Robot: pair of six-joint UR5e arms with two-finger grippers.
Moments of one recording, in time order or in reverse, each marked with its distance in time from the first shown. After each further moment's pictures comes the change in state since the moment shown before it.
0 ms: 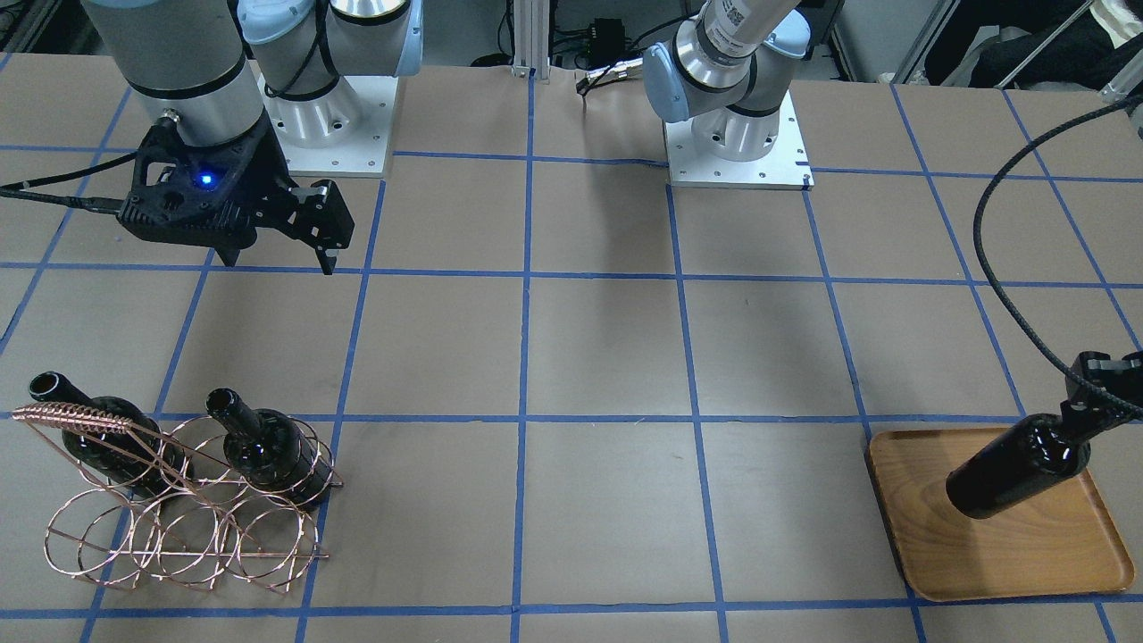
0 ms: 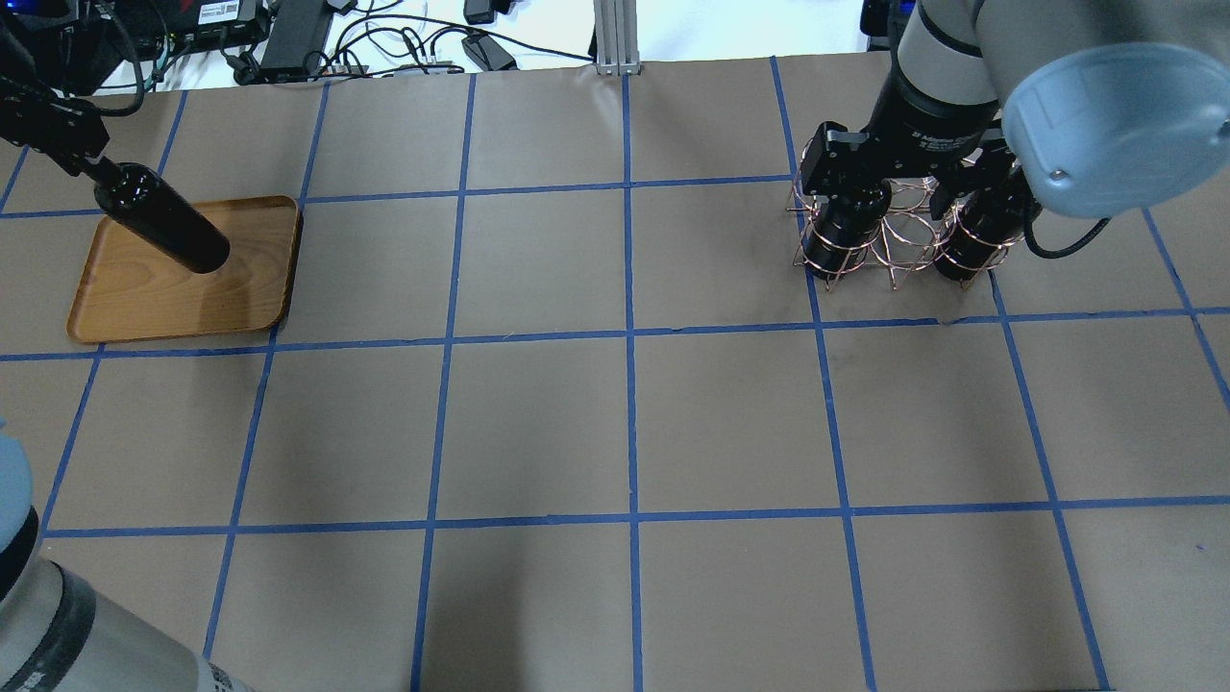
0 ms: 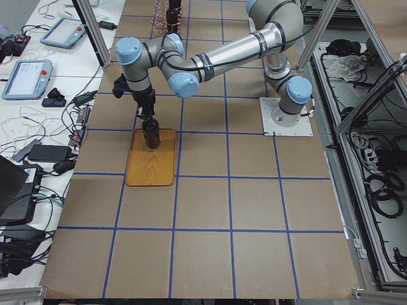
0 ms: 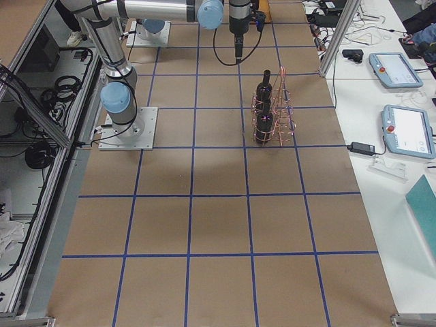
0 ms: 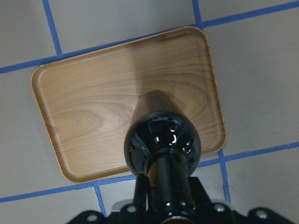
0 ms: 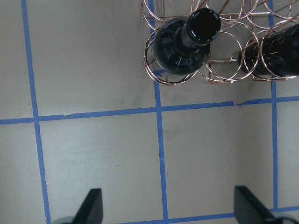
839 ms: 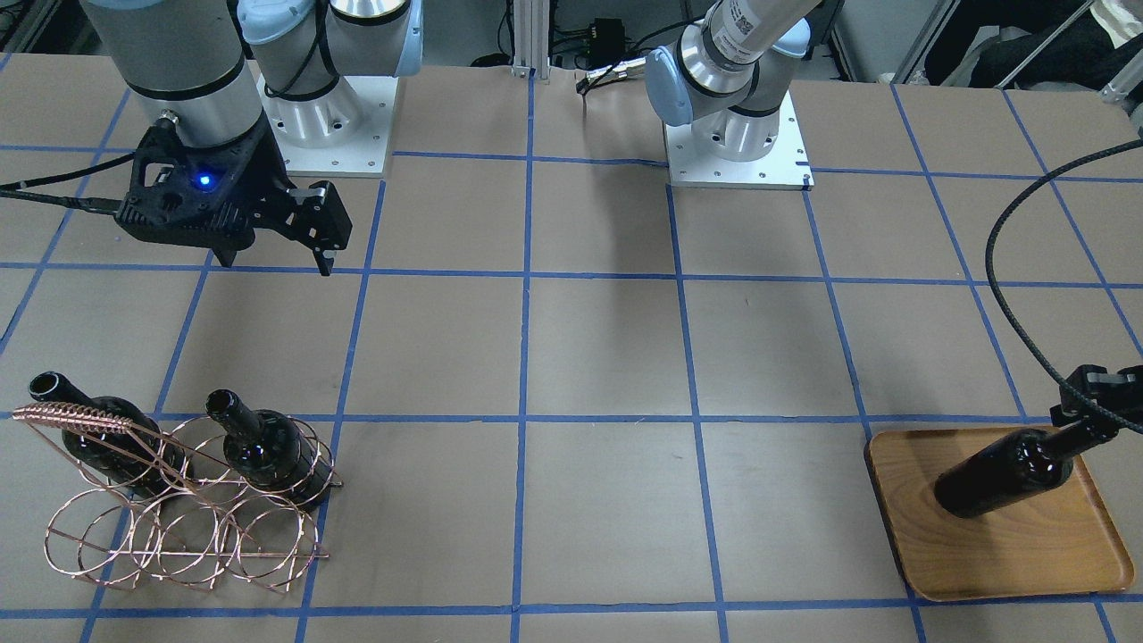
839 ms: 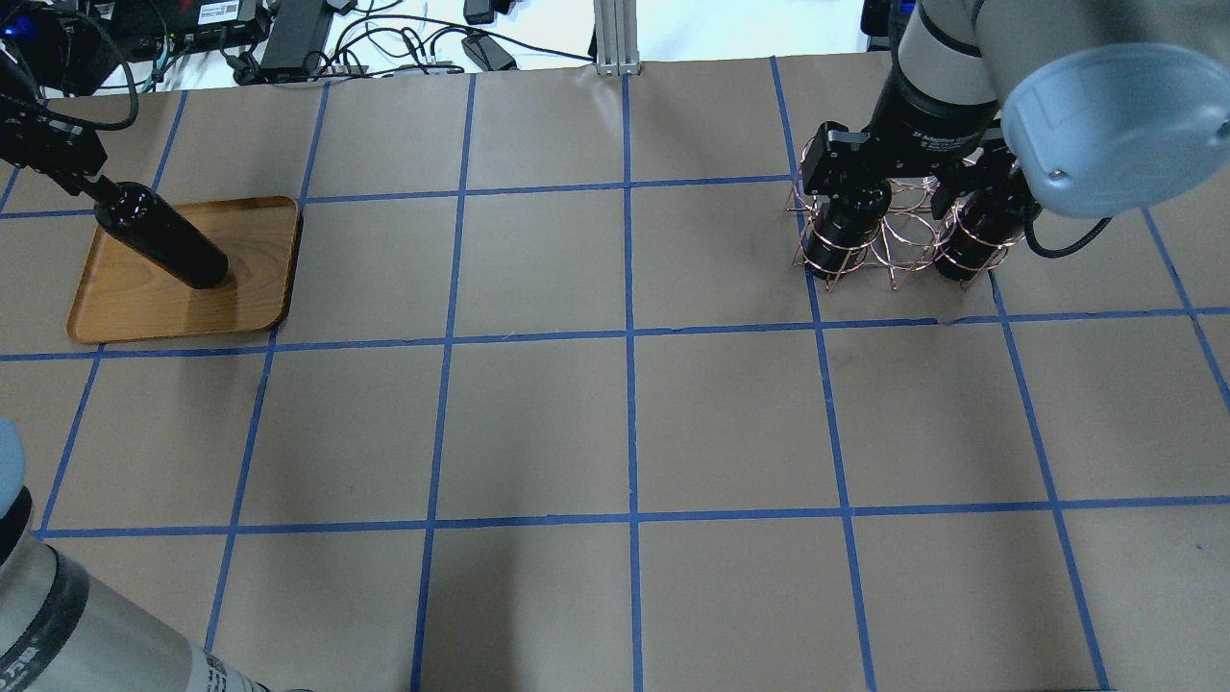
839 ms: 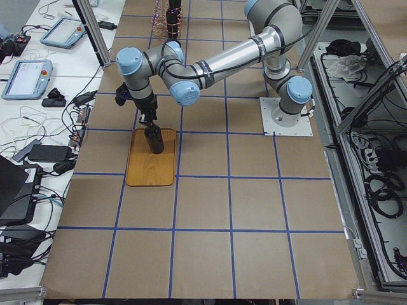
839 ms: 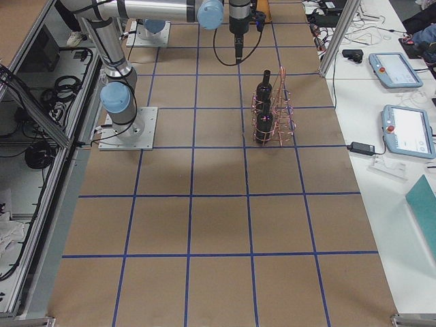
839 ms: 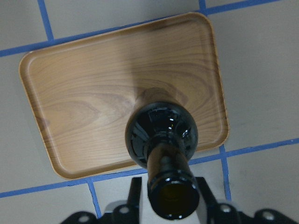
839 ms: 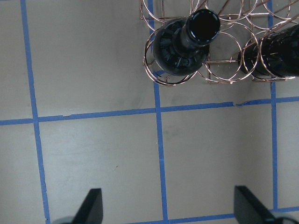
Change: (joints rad) left arm 0.017 -0.006 -0.033 0.001 -0.007 0.004; right arm 0.000 0.001 0.000 -0.003 -0.001 0.001
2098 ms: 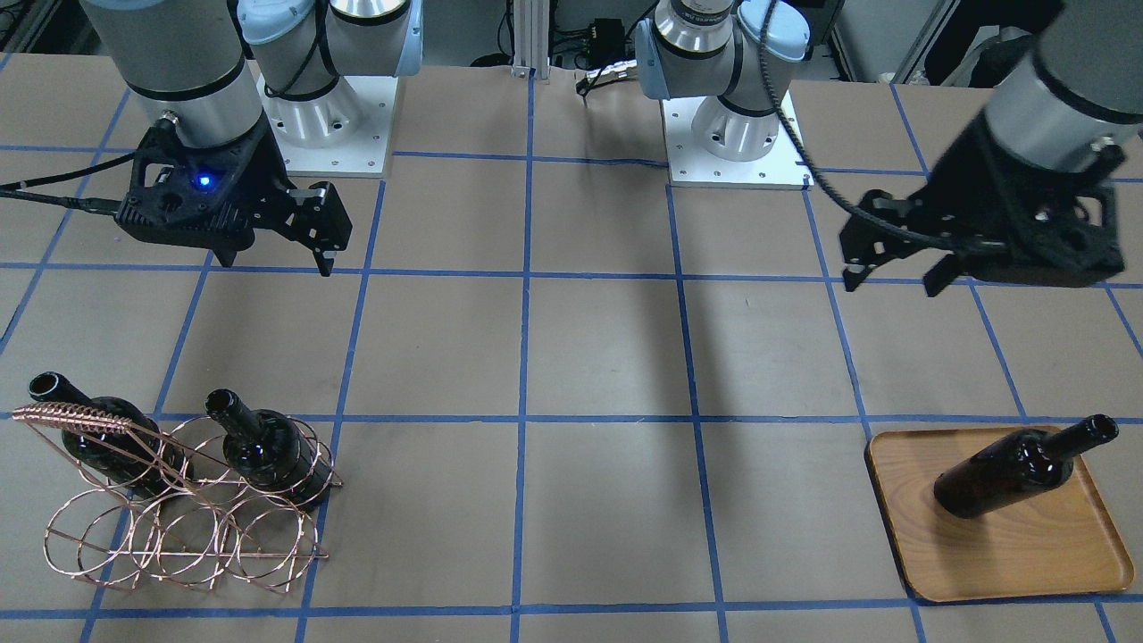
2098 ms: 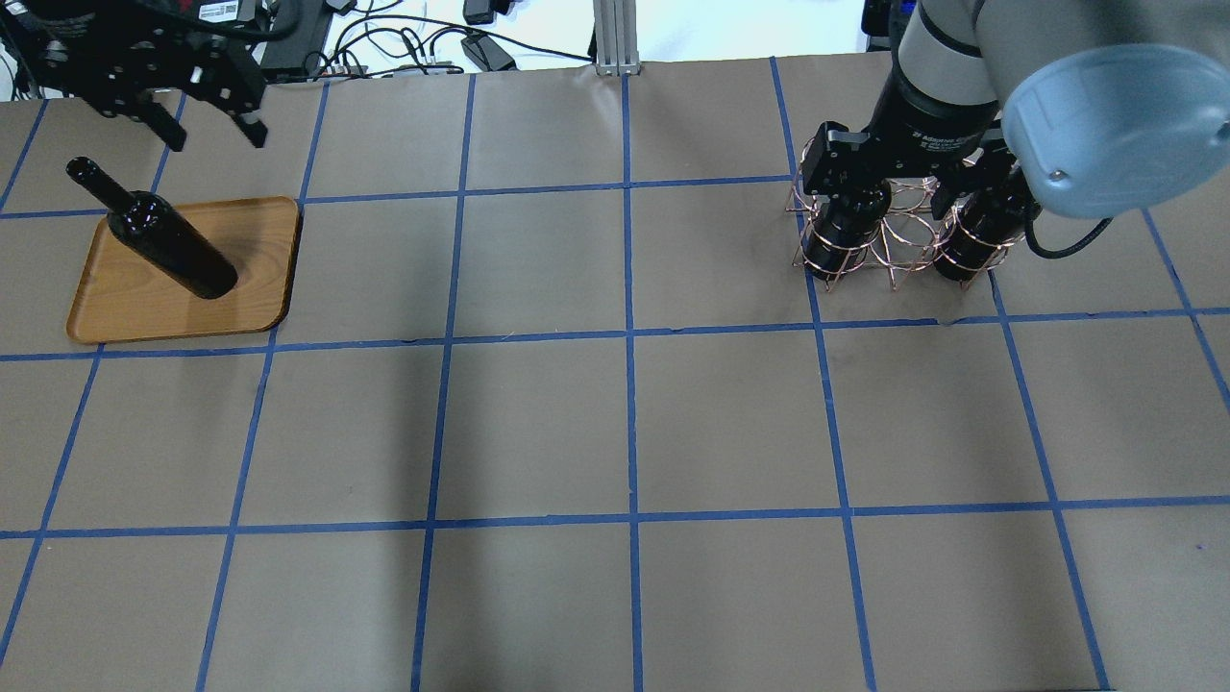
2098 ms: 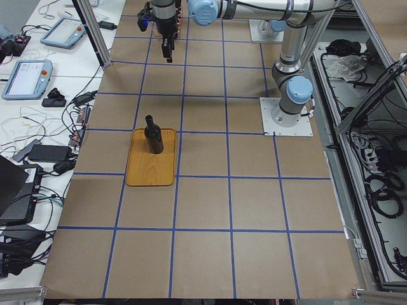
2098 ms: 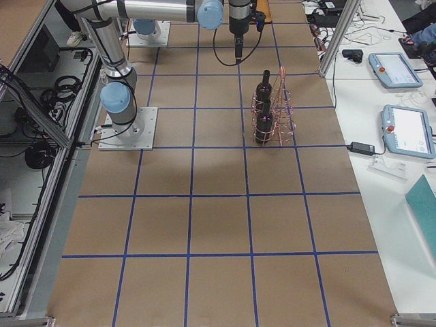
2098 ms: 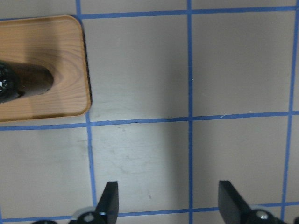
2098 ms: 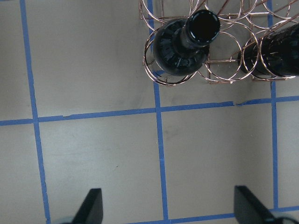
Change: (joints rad) left arm -0.395 0.304 -0.050 -0.204 -0.050 -0.551; right arm 0.000 0.000 0.000 0.001 0.000 0.004
